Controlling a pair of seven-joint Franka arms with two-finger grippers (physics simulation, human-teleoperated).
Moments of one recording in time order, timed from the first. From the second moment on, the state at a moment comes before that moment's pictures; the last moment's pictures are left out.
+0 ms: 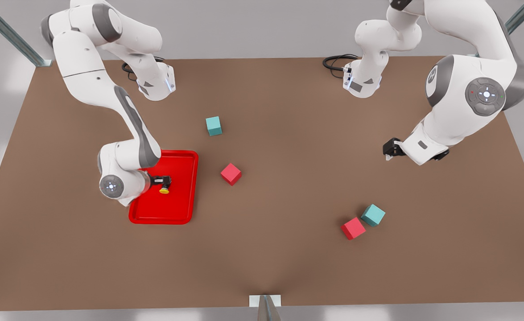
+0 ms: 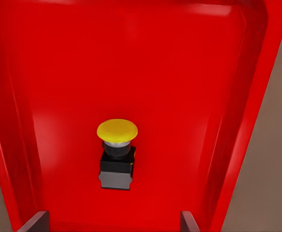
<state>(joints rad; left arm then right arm) -0.12 0.21 -0.09 -1.34 0.03 1.50 -0.07 -0.08 0.43 0.26 -1.95 -0.02 2.02 0.16</state>
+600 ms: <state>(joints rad) -0.15 0.28 -0.09 -1.34 0.03 1.51 -0.07 -0.01 0.43 0.21 -2.04 -0.08 2.40 0.28</state>
